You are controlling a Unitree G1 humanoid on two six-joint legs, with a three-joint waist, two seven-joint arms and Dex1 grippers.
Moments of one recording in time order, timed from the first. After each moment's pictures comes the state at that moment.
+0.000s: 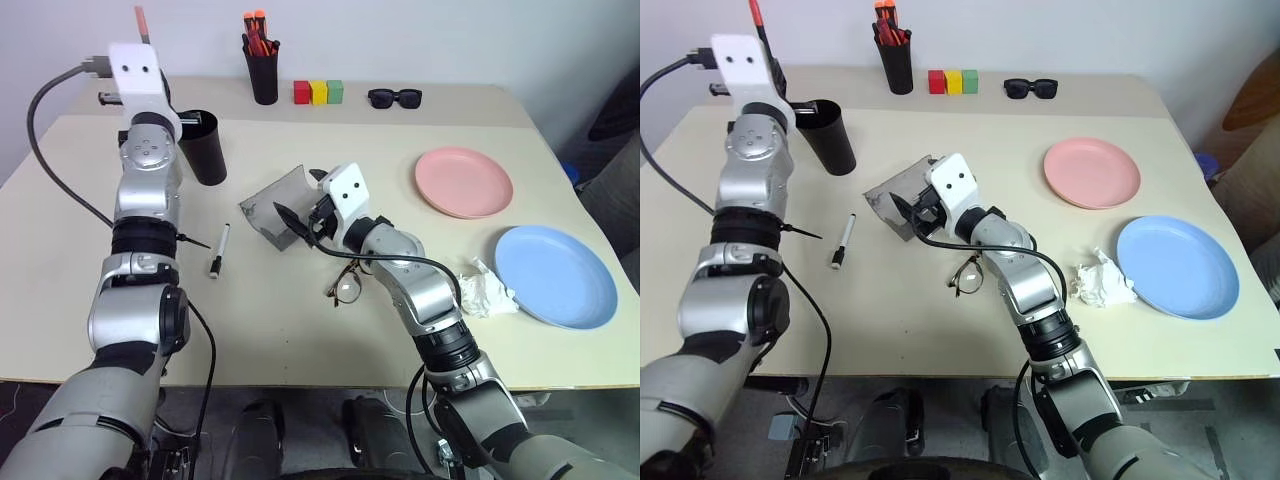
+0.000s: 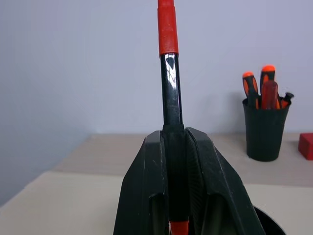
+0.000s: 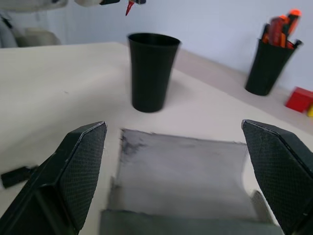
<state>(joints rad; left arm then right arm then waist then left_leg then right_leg) -1.15 0.40 0.19 0.93 0.01 -0.05 0.11 -0.60 -0.07 0.24 0.01 0.08 0.32 0.39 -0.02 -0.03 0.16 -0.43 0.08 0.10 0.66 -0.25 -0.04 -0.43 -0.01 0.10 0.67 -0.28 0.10</state>
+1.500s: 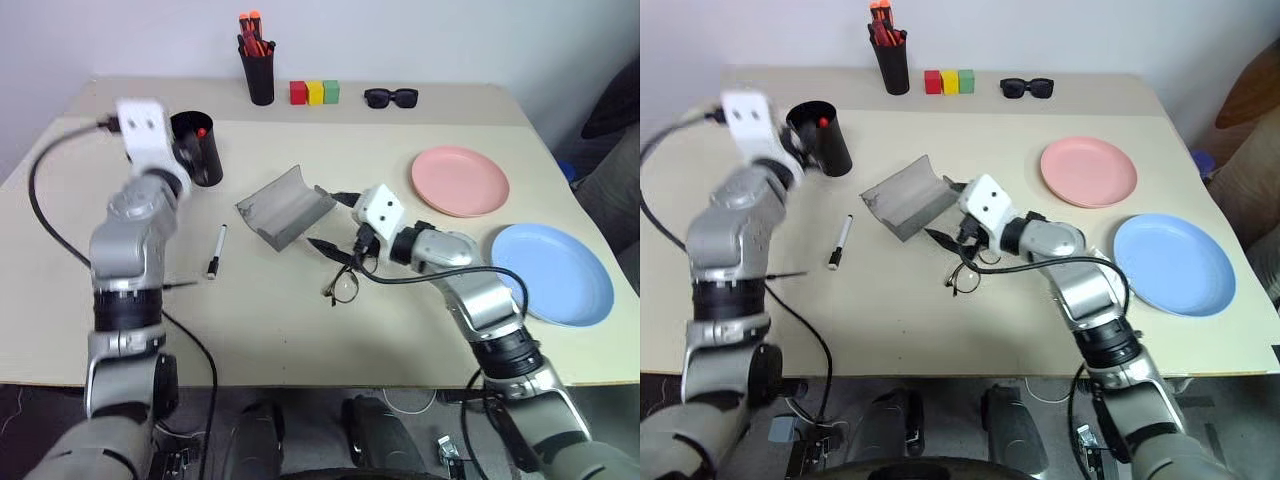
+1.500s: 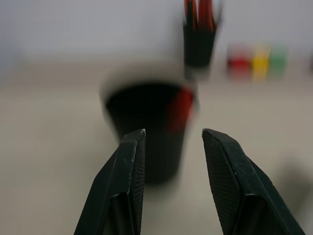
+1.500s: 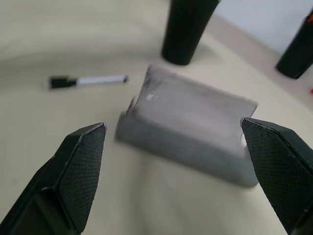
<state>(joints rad) -0.61 0.42 0.17 -0.17 -0.28 1.00 0.01 -0.52 -0.42 0.23 -0.13 0.16 0.34 0.75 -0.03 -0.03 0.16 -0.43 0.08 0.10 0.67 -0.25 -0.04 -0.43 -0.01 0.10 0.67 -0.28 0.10</state>
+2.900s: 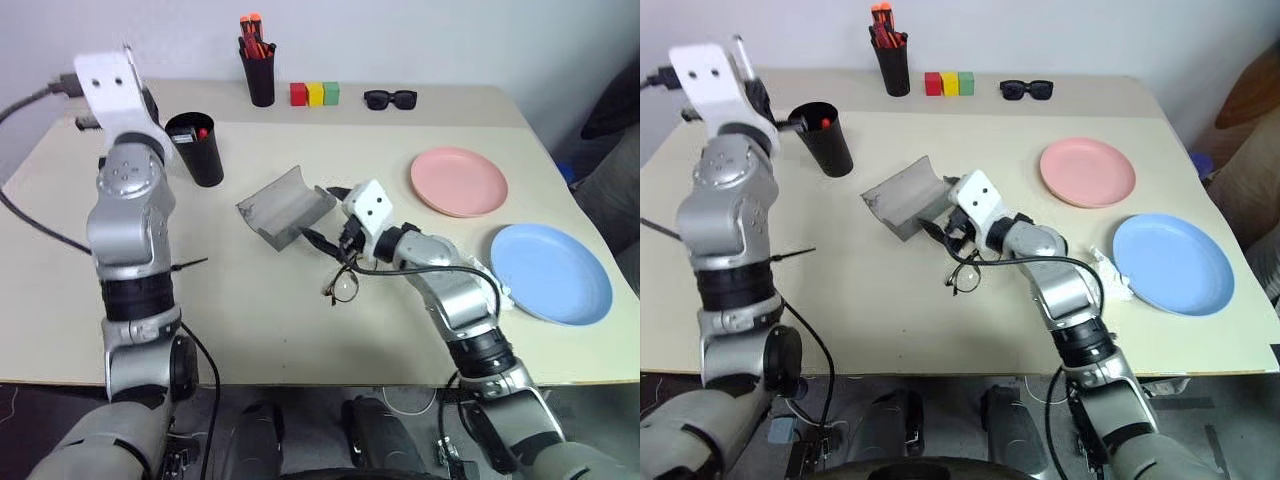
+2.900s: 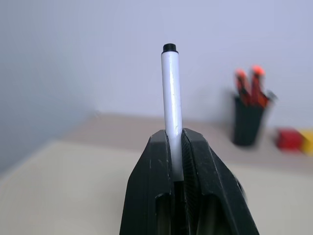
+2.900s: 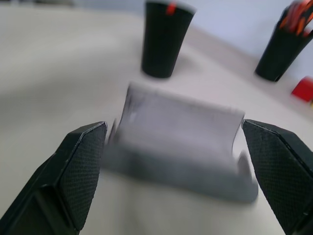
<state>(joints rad) -0.95 0.35 0.24 0.20 -0.02 0.46 0.18 -0.59 -0.15 0.22 0.00 0.08 0.31 0.50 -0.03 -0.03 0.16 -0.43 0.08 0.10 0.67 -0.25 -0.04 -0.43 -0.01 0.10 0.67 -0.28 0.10</state>
